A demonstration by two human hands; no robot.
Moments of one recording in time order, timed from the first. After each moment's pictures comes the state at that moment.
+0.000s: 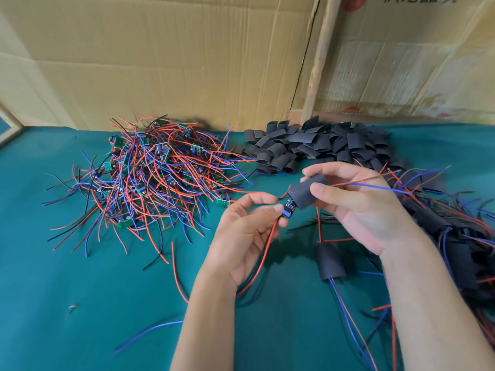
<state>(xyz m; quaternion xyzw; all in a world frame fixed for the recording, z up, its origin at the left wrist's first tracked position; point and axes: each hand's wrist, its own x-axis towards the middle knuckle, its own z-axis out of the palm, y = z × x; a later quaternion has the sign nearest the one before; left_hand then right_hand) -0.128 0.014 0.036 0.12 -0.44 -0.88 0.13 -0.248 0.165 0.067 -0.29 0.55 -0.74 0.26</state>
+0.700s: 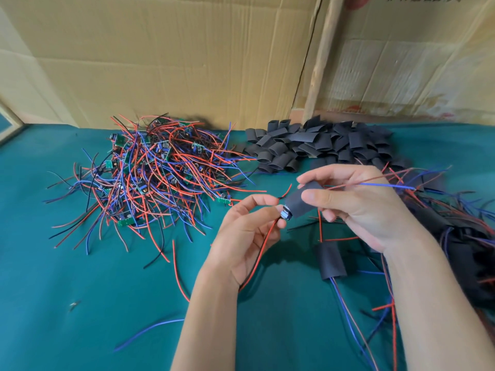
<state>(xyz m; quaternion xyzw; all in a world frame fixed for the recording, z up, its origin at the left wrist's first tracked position) -0.128 0.014 0.037 0.15 -0.42 -0.89 0.09 -0.246 0.165 0.076 -0.30 0.61 -0.69 0.25</state>
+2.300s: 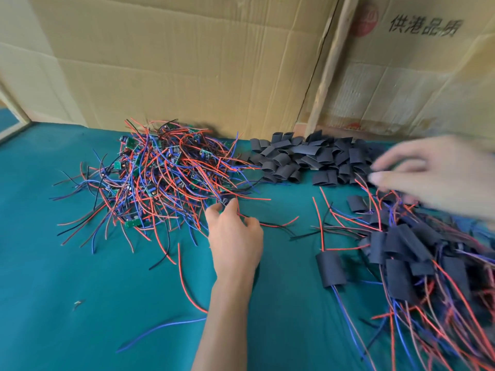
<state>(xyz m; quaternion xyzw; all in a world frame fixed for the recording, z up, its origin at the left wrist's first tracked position) -0.131 0.013 0.028 0.43 -0.77 -0.40 0.26 -0.253 0.217 0.176 -0.27 0.93 -0.23 0.07</state>
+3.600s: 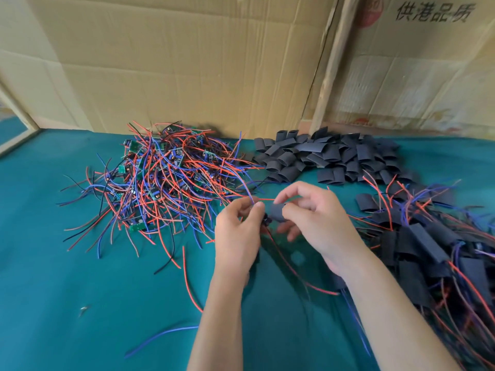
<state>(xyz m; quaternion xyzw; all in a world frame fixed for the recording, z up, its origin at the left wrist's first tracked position) -0.131 -0.001 0.024 0.31 -0.66 -0.61 0.31 -0.207 0.111 0.059 -0.27 0.73 -0.60 0.19</state>
